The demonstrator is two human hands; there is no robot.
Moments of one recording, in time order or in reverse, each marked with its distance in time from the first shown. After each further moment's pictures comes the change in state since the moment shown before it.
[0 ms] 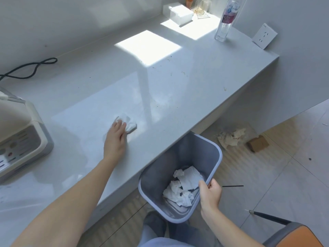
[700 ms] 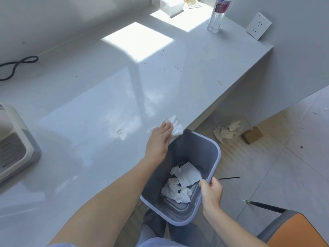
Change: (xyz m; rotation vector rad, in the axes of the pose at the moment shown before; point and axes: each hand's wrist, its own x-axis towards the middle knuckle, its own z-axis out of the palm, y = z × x) left_hand -0.015 0.089 0.093 -0.073 -0.220 0.474; right_hand 0.009 0.002 -0.001 0.025 0.000 0.050
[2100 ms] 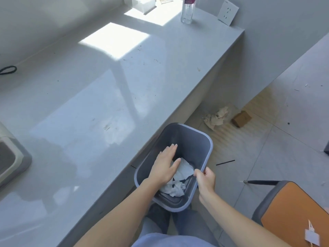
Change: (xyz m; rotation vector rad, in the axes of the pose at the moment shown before) left_hand -0.094 0.042 0.046 -0.042 -0.457 -0.228; right_hand -0.018 0.017 -0.018 0.161 -0.014 0.130
